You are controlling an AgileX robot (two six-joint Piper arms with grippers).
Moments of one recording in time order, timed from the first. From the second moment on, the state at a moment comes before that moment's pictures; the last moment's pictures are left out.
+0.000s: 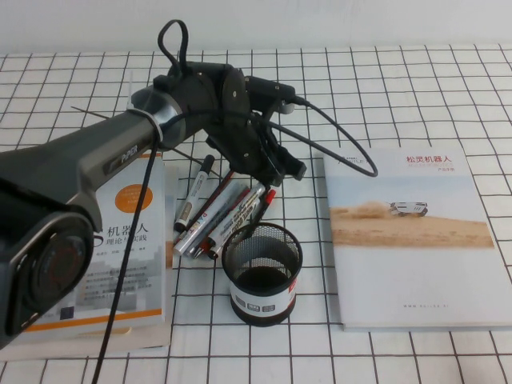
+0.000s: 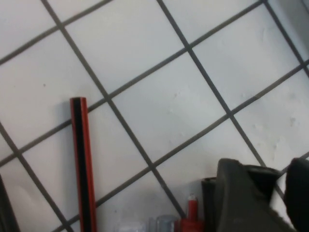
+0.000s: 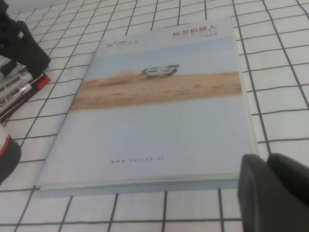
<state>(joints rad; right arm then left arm) 0.12 -0.02 0.03 0.24 0.38 0.03 -0.55 2.25 -1.90 -0.17 0.86 0.22</state>
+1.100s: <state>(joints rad) 0.12 -0.02 0.03 0.24 0.38 0.03 -0.55 1.32 -1.05 -0.16 0.38 0.20</state>
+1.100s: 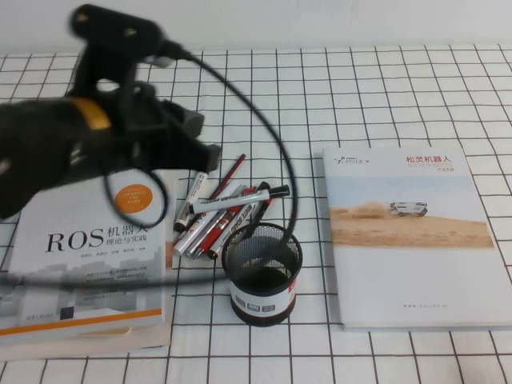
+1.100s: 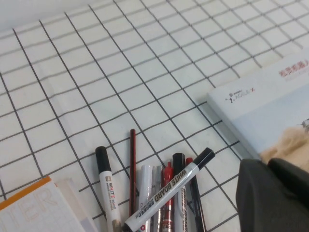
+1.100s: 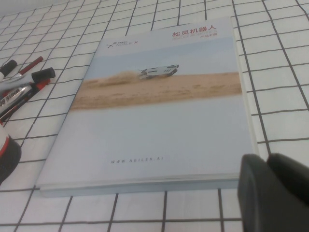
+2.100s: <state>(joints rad) 0.12 -0.02 0.03 0.24 0.38 0.03 -0.55 0.65 -0.48 -0.09 0.22 0.09</state>
